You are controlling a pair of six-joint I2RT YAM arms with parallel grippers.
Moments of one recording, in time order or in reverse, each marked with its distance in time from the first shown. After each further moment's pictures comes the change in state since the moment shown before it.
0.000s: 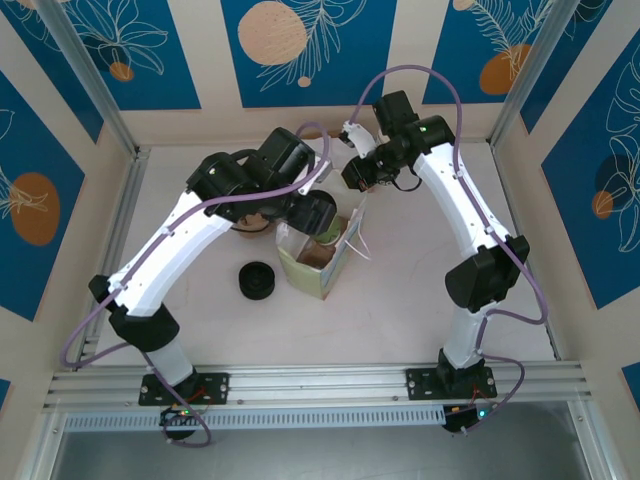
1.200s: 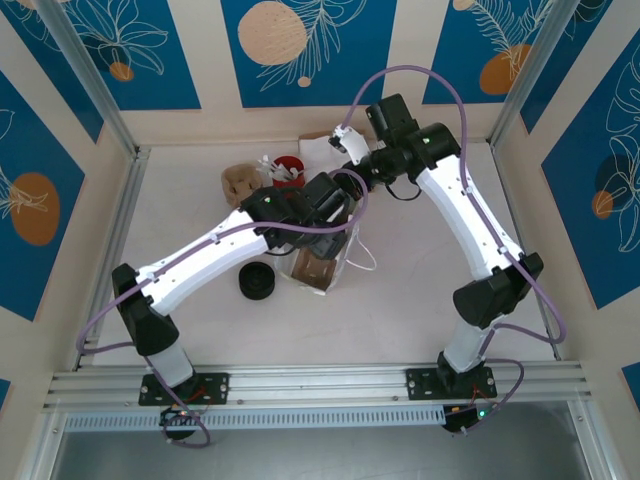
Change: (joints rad) left arm -0.101 -0.009 -0.389 0.256 -0.190 -0.002; right arm 0.091 -0.124 -0.048 0.011 0.005 0.048
